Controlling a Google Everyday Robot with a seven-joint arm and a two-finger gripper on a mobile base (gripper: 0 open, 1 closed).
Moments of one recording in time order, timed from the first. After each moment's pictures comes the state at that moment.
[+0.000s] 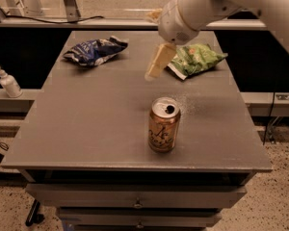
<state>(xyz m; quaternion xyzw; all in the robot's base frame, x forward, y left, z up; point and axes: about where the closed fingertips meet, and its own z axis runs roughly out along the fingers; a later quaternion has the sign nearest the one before) 0.631 -0.016 0.940 -0.71 0.60 0.07 0.37</state>
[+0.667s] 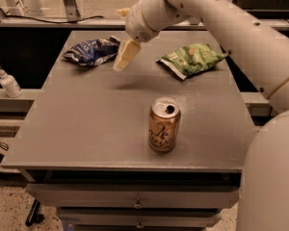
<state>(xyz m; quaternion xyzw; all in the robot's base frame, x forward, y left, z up) 0.711 0.073 0.915 -0.70 0.56 0.10 0.42</state>
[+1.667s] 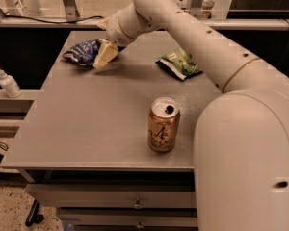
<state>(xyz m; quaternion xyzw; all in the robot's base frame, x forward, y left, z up) 0.765 0.141 0.875 -0.68 0.57 0.12 0.43</state>
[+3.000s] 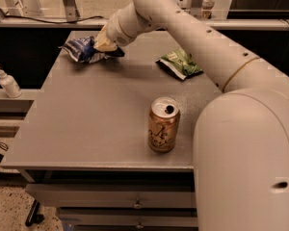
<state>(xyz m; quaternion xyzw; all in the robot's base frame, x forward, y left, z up) 0.765 0.143 0.876 -0.67 0.59 0.12 0.43</state>
